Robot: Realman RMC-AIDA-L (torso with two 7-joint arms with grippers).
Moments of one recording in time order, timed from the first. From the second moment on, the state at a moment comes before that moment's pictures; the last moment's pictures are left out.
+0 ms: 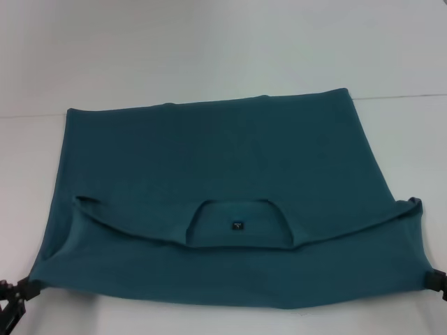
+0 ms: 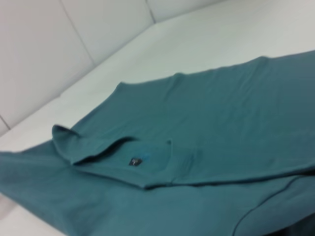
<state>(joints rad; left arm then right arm) -0.23 -2.12 0.27 0.73 2.12 1.66 -1.06 0.18 2.09 -0.32 -0.75 -2.14 -1.64 1.41</state>
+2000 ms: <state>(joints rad) -0.16 -2.16 0.31 0.72 2.17 1.69 -1.03 0.16 2.09 -0.27 -0.66 -2.15 -1.66 1.31</state>
